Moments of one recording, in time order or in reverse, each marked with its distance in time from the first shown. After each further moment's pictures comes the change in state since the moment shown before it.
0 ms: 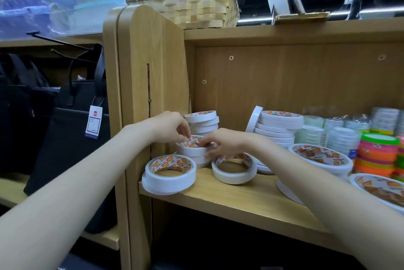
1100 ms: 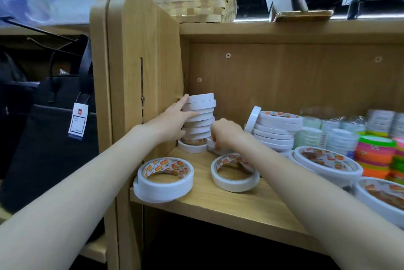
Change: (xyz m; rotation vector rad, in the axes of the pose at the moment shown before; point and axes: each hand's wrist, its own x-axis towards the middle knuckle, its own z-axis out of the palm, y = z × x) left_hand 0.040 -0.012 0.025 0.016 0.135 0.032; right_hand 0.024 0.010 0.001 -0.271 0.207 0.417
